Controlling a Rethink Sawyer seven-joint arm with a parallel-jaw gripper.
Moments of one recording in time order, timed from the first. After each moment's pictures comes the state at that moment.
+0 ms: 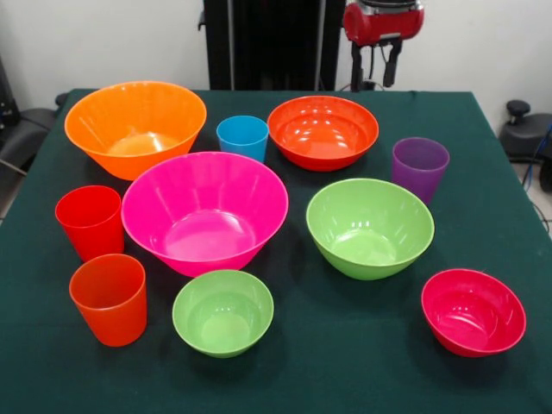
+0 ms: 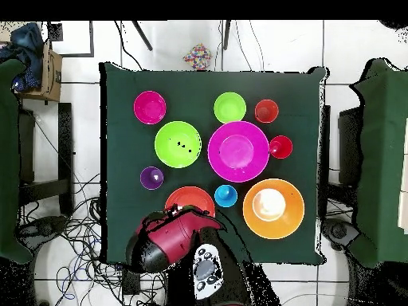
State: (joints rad) arm -0.15 -0.83 0.17 2.10 -0.61 0.20 1.90
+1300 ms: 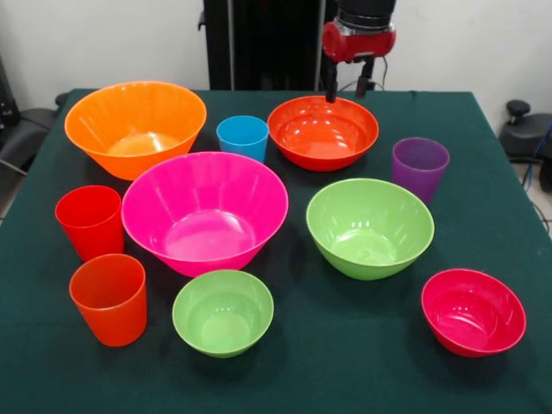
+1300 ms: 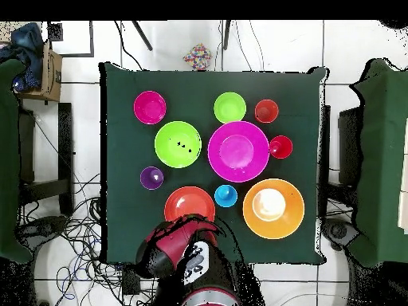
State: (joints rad) arm -0.04 -0.69 0.00 2.06 -0.64 0.12 1.90
